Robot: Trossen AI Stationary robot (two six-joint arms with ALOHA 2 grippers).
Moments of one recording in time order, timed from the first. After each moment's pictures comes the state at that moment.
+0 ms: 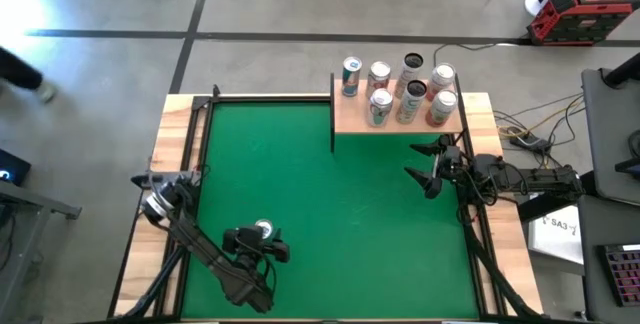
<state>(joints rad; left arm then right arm) -0.80 2.06 1.43 -1.44 -0.80 -2.42 0.00 0.03 0.02 0.03 0.31 0.16</state>
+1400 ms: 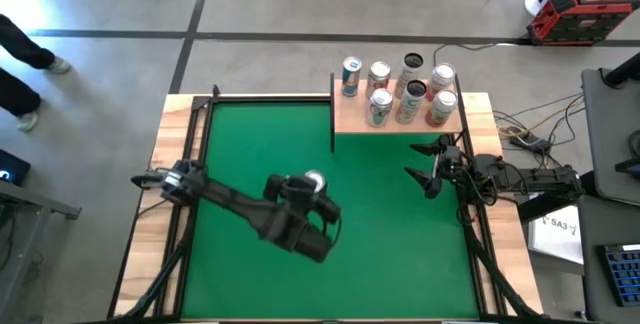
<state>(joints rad) -0.44 2.04 2.05 -1.48 -1.05 -1.54 0.00 0.03 0.02 0.03 0.31 0.16</state>
